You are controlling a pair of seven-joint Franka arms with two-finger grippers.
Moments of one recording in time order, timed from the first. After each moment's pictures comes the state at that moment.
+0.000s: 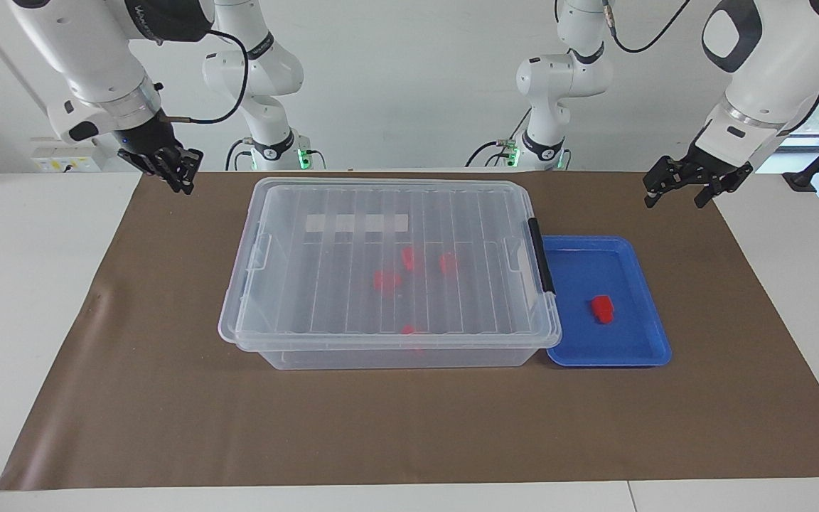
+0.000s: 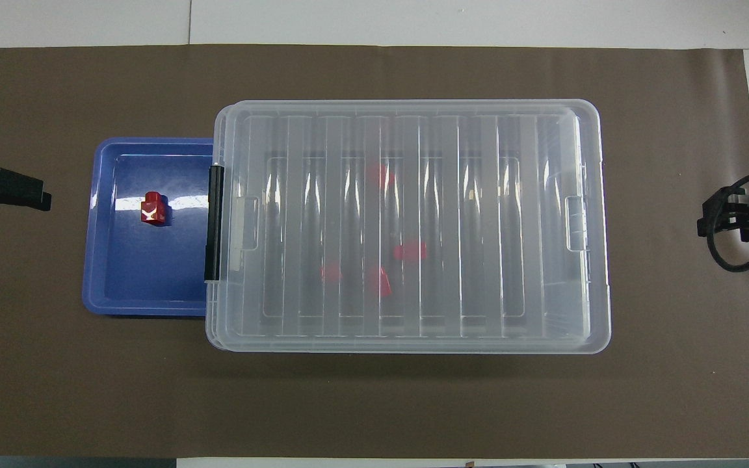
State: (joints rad) left arm -0.03 -0.01 0.01 -1.63 -0.03 1.59 0.06; right arm -0.04 -0.04 0.00 -1.62 0.00 1.46 0.10
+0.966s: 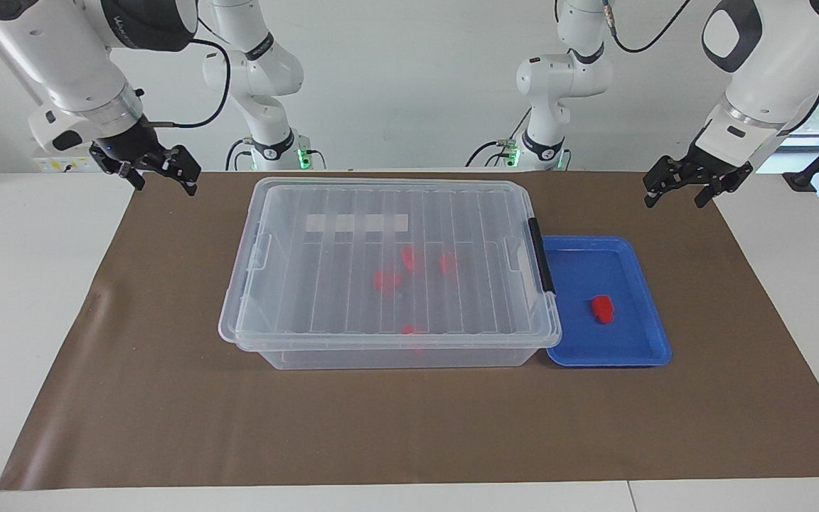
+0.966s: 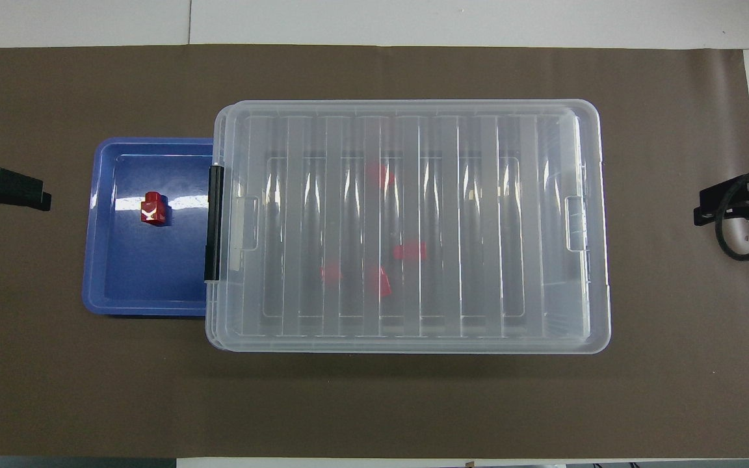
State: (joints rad) left arm -0.03 -0.01 0.01 -1.63 -0.03 1.59 0.06; right arm -0.04 -0.02 -0.02 -1.61 0.00 1.48 0.09
